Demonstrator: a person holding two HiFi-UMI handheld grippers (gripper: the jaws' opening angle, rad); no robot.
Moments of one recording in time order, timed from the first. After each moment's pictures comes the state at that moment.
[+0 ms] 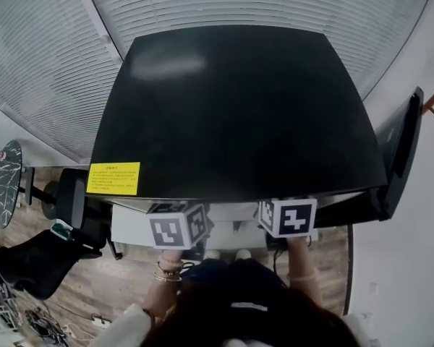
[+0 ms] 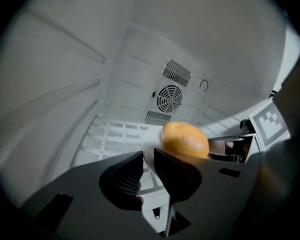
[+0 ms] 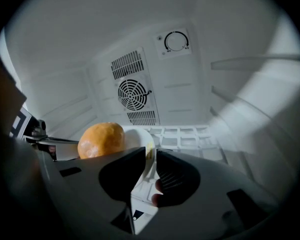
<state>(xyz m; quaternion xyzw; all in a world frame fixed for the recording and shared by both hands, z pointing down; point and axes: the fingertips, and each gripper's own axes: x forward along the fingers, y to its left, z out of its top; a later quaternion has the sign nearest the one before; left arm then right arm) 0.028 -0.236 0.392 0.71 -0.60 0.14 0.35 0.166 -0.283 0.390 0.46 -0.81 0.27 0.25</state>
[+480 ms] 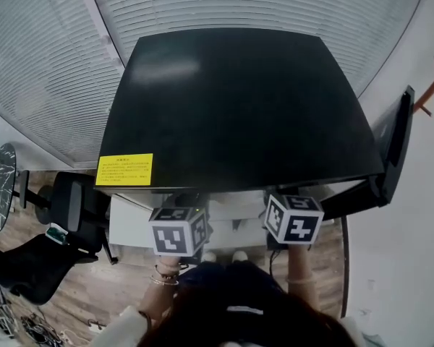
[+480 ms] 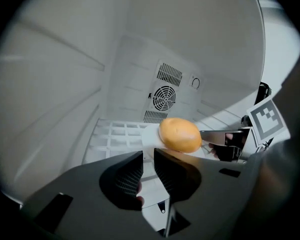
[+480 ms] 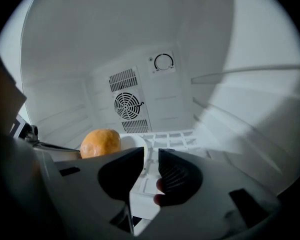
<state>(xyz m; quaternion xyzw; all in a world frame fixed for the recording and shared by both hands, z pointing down) 0.026 -0.218 0.388 0.73 -0.59 0.16 0.32 0.191 -0.274 0.376 0.53 -0.79 0.24 0.19</state>
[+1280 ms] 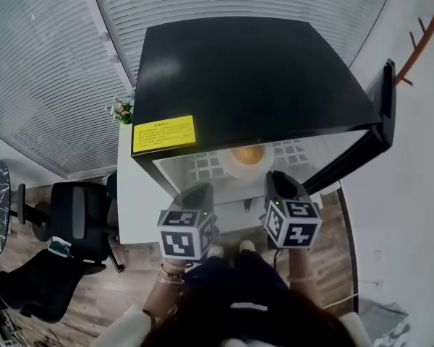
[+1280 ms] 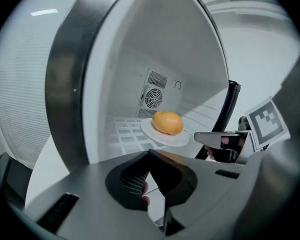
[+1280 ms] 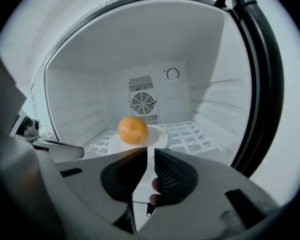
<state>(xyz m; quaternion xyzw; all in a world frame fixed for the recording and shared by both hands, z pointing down) 0.007 -0.163 0.384 0.79 -0.53 0.15 0.28 0.163 -0.193 0.372 0.58 -0.77 0.21 0.17</state>
